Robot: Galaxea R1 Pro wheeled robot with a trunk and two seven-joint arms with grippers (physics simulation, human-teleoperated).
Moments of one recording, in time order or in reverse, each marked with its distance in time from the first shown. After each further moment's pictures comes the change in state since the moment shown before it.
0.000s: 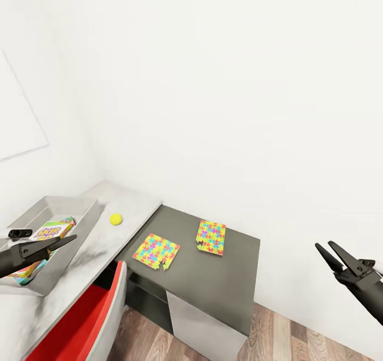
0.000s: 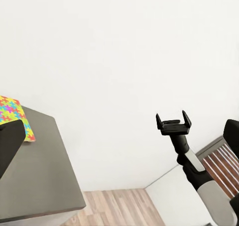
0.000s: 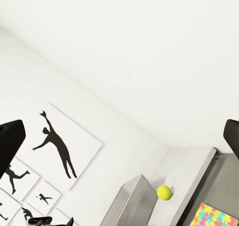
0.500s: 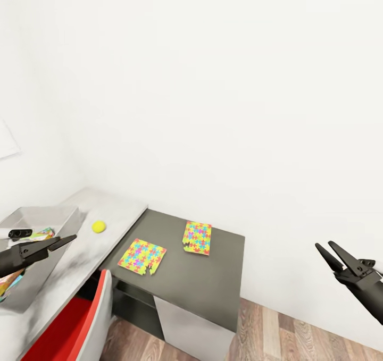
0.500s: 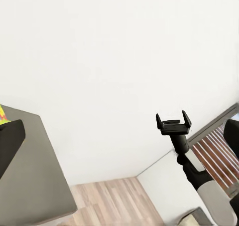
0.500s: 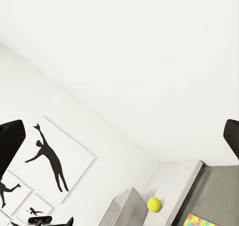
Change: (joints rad) left arm 0.000 0.000 0.000 0.000 0.000 0.000 0.000; right arm 0.000 -0.003 0.001 0.001 0.000 -0.001 0.002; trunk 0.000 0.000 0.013
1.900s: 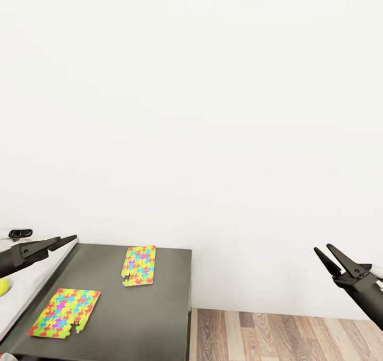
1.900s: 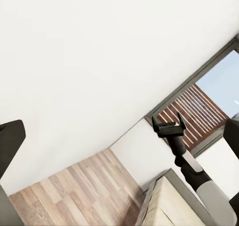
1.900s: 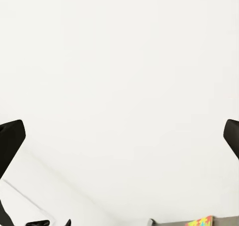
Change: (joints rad) left arm 0.000 0.000 -0.001 0.000 0.000 -0.001 0.000; right arm 0.000 -0.003 0.000 0.057 0.003 -0.003 -0.006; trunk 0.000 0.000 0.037
